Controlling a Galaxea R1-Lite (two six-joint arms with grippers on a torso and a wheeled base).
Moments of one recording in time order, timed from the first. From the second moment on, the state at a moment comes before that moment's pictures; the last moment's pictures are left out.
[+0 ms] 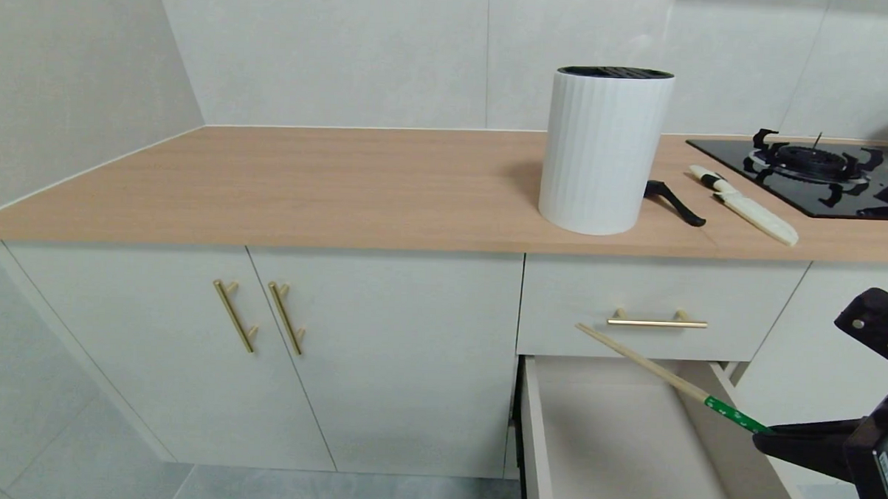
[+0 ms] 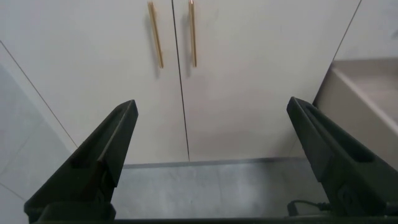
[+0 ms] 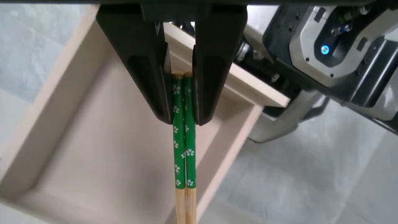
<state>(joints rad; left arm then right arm) 0.00 0.00 0.00 0.00 -0.05 0.01 0.46 1.16 -0.77 0.32 0.09 0.03</state>
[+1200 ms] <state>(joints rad) 0.00 0.00 0.00 0.00 -0.05 0.01 0.46 1.39 -0.70 0.11 -0.02 0.06</state>
